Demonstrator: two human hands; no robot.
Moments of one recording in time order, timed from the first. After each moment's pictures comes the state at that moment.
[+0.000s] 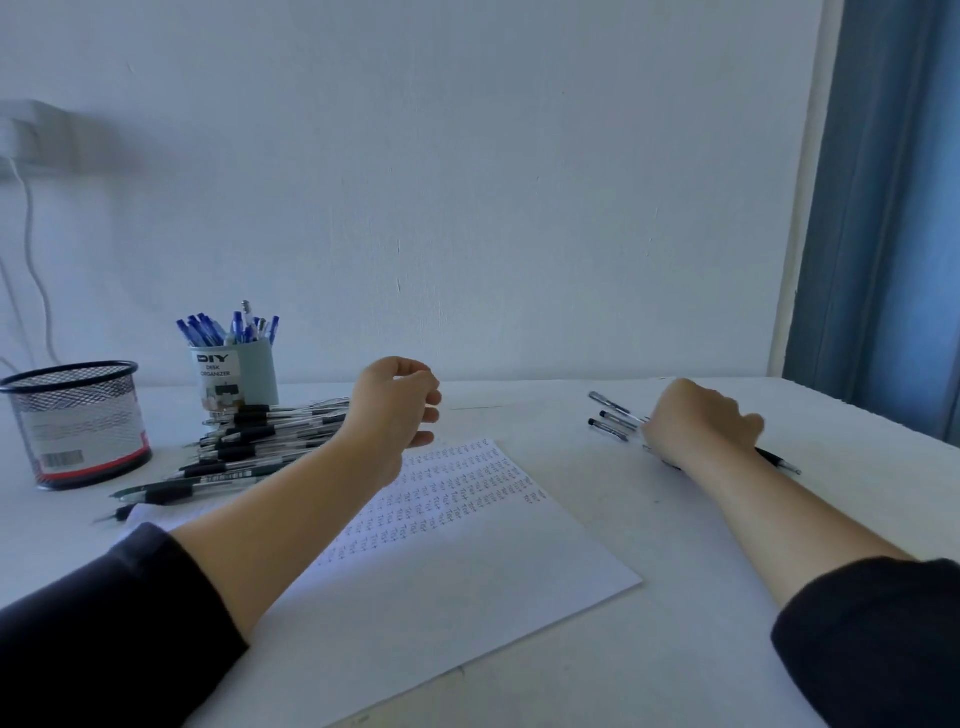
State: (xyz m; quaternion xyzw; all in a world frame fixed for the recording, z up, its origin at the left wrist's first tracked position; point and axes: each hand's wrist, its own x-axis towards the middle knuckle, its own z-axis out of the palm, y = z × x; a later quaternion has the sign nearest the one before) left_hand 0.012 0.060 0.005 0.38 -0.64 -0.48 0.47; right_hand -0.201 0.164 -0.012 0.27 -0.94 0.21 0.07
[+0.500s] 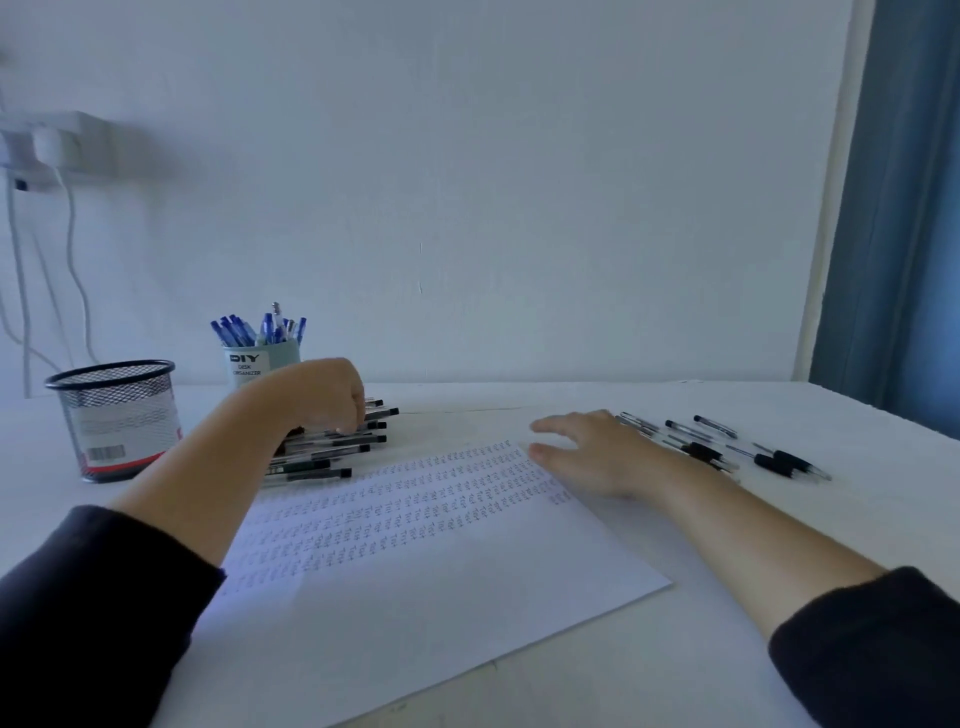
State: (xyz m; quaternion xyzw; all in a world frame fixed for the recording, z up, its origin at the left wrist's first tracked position) left_hand 0.075 0.006 0.037 0.51 -0.86 -0.03 0.07; right_hand -0.144 0.144 -0.020 0.60 -0.78 0.19 -0.06
